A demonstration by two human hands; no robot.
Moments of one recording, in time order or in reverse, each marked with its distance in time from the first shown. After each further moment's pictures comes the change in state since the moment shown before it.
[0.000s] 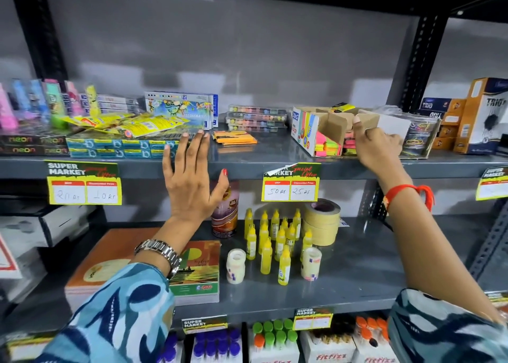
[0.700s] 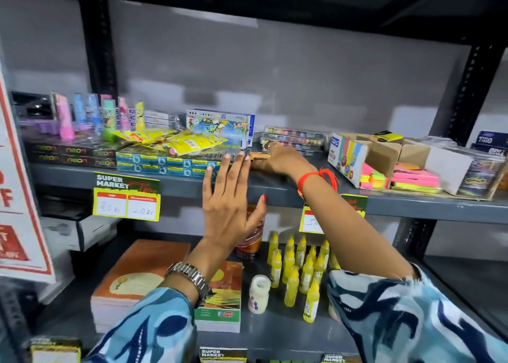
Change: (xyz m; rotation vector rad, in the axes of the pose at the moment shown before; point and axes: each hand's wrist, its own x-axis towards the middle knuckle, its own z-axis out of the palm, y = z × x) left_hand 0.000 -0.005 0.002 0.052 -0.010 0.027; right_hand -0.021 -0.193 0.088 -0.101 -0.594 -0.415
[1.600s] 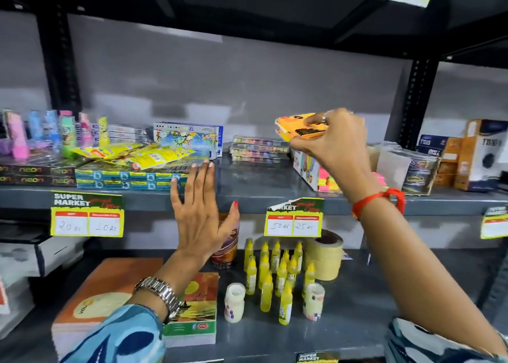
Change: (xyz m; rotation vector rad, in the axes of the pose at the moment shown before) left_hand 0.007 0.016 -0.007 -0.134 -0.030 -0.080; right_hand -0.098 0.072 -0.087 0.103 0.875 -0.034
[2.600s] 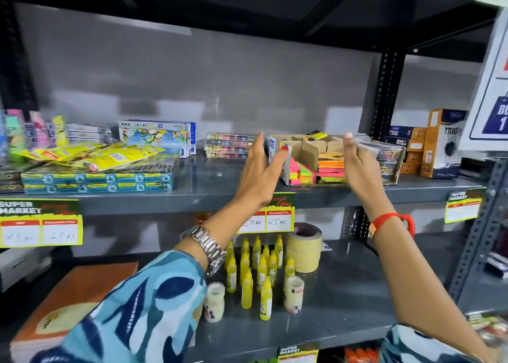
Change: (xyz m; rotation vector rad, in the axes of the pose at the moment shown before) left_hand 0.076 0.127 0.015 -1.018 -0.510 -0.333; right_hand -0.030 0.122 -0.001 0.269 -0.063 0.377
